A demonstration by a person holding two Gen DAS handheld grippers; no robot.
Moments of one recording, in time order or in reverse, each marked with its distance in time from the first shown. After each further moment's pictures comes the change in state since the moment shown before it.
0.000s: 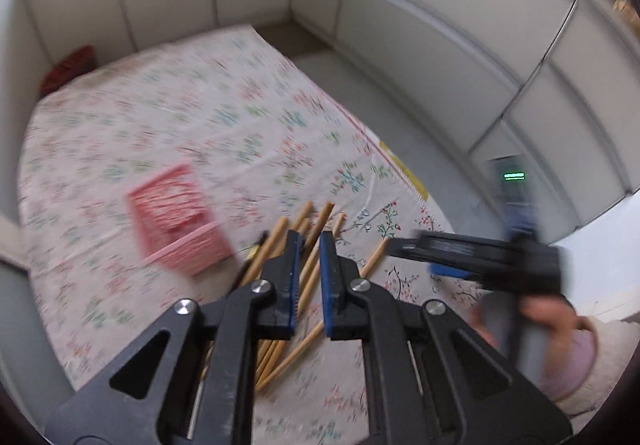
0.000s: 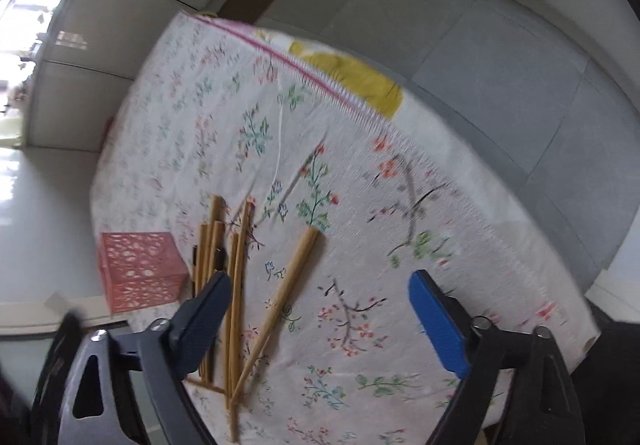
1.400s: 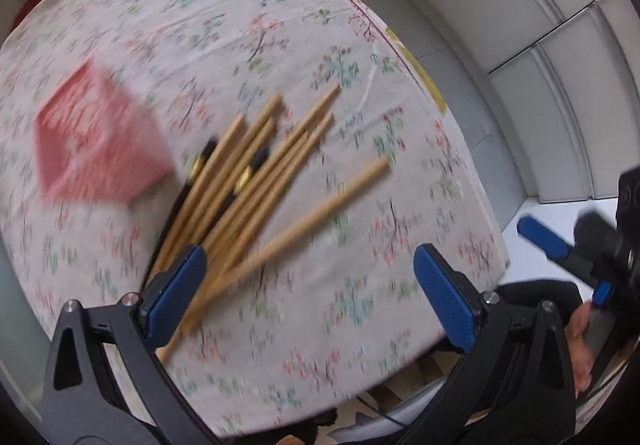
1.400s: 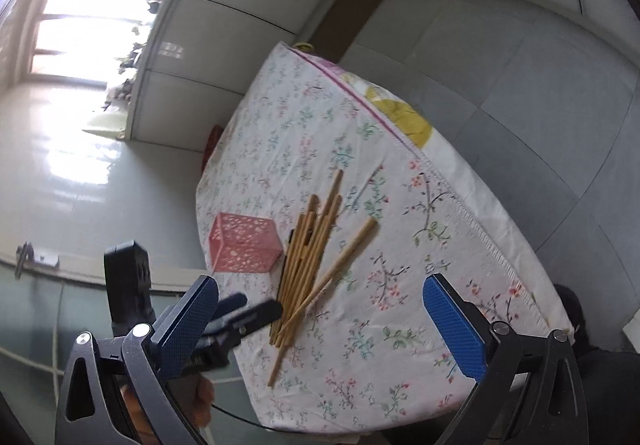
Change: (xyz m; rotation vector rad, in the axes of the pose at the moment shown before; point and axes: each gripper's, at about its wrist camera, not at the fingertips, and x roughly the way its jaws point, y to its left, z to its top) left arm 0.149 -0.041 0.009 -0.020 0.459 0.003; right arm -0.090 -0.067 -0.010 -0.097 -0.086 0.431
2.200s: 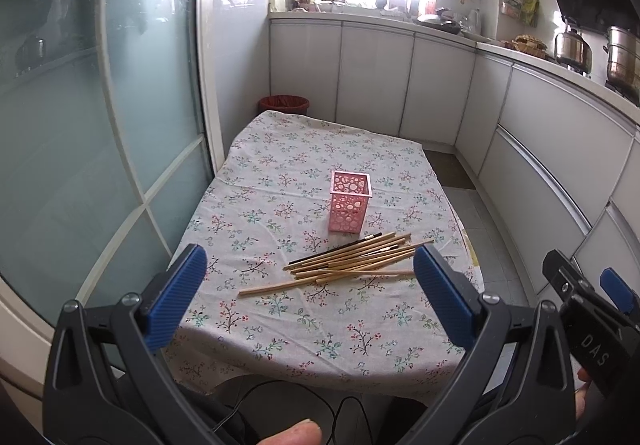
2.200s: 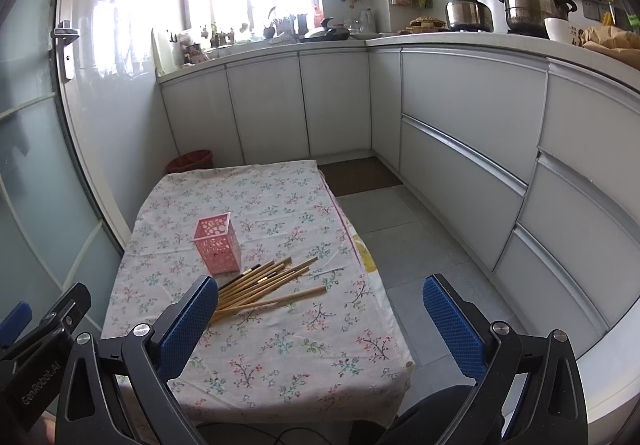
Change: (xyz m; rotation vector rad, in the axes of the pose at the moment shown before) left arm -0.189 -0.039 -0.290 -0.568 -0.873 0.420; right arm -0.137 0.148 -0.190 -0.780 -0.527 -0.436
